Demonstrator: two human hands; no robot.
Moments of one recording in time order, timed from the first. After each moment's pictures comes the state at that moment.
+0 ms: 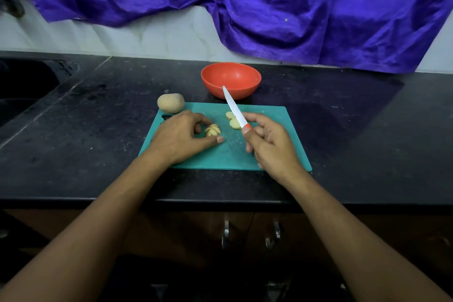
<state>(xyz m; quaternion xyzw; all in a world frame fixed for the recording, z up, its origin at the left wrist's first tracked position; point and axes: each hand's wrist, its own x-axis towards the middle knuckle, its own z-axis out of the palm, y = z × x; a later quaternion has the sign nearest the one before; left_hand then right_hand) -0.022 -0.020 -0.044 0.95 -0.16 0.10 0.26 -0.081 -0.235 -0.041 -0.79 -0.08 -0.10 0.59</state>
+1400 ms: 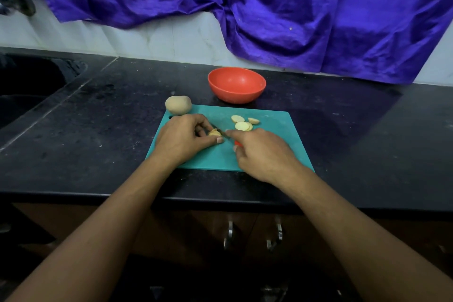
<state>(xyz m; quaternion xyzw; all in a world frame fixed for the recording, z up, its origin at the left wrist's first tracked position) -0.026 -0.014 -0.047 0.93 -0.11 0.10 0.34 -0.086 -0.206 -0.009 -0.99 -0.13 -0.04 0.08</state>
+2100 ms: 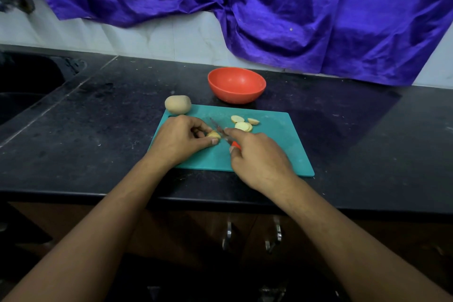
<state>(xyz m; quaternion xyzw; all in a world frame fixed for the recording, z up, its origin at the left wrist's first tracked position) -0.030 -0.007 -0.047 0.91 -0.13 0.09 0.37 -0.104 -0.193 -0.005 -0.98 -0.07 -0.05 0.18</state>
